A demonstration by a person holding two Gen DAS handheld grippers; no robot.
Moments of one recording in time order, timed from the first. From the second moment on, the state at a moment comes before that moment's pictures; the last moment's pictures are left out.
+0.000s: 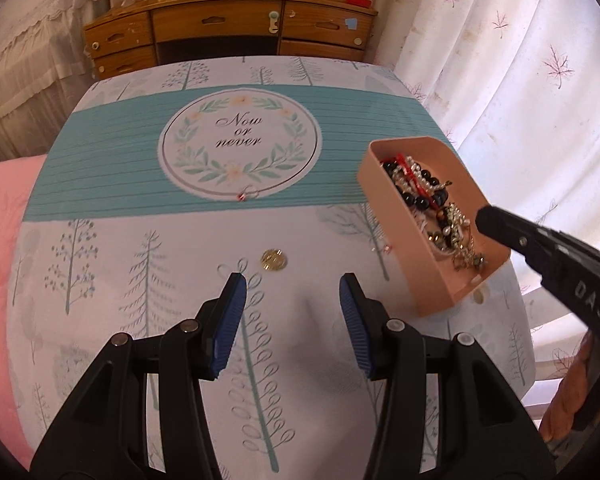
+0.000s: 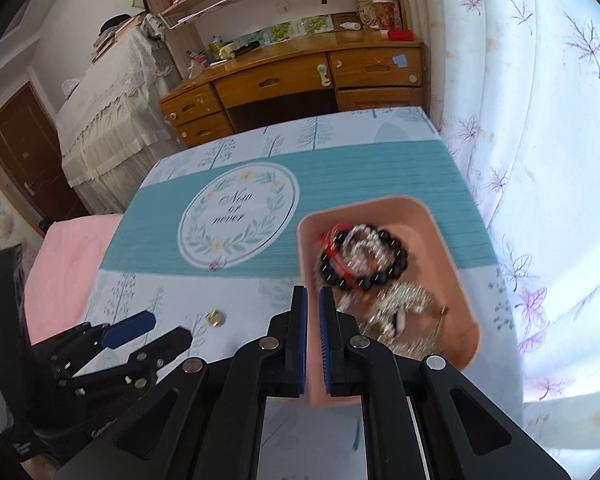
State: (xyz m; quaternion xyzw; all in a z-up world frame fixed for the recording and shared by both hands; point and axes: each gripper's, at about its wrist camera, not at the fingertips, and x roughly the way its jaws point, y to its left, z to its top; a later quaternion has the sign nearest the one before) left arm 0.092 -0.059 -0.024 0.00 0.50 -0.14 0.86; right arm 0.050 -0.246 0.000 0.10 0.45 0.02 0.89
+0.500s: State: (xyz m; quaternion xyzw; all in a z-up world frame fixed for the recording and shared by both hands) left arm 0.060 -0.018 -0.039 -0.01 0.50 -0.11 0.86; right arm 0.018 -0.176 -0.033 0.06 0.50 0.06 0.86
